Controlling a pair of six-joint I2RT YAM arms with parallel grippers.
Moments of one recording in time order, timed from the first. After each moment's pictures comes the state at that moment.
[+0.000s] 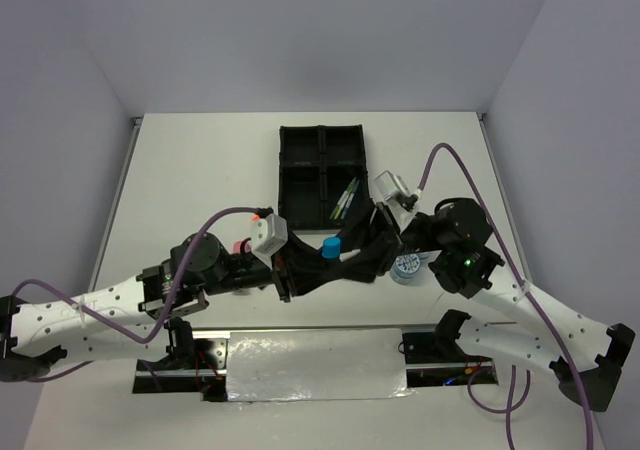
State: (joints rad) left arm -1.25 0.86 0.89 0.13 0.15 -0.24; right arm 0.86 0.84 0.86 0.40 -0.89 0.49
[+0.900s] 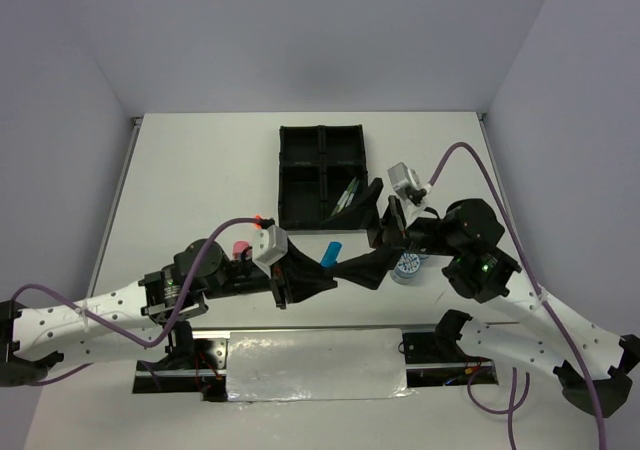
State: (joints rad) left arm -1.23 0.81 0.78 0.14 0.19 -0.24; right arm 0.87 0.77 0.90 0.19 -0.67 0.41
